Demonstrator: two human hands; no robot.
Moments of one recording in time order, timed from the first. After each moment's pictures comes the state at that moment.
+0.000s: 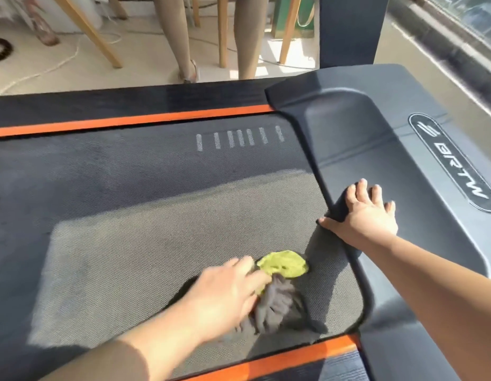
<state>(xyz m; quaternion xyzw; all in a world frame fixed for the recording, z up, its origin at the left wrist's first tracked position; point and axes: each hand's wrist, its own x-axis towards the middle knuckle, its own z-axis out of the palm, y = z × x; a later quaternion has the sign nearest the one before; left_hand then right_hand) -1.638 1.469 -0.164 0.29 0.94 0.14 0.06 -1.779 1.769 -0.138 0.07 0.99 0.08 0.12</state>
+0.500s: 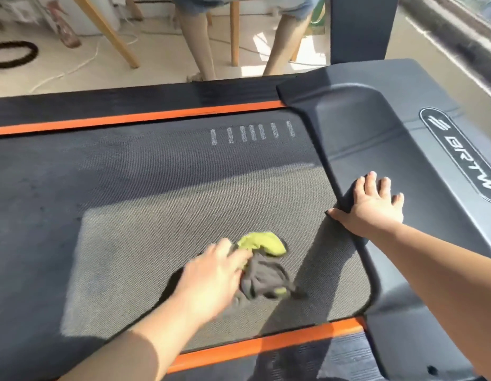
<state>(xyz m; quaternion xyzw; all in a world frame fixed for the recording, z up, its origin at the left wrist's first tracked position) -1.615 1.439 -0.165 0.13 0.99 0.11 0.00 -1.778 1.763 -0.135 0.08 0.98 0.10 0.15</state>
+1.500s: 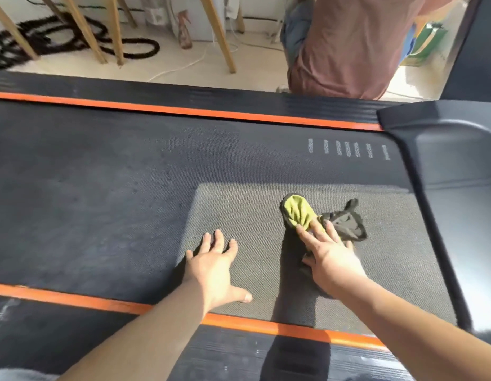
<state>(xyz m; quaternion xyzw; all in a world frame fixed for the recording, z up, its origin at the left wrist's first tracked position) -1.538 1.299 -0.132 -0.12 0.95 0.08 0.29 -1.655 1.538 -0.135 -0.23 0.95 0.00 0.21</state>
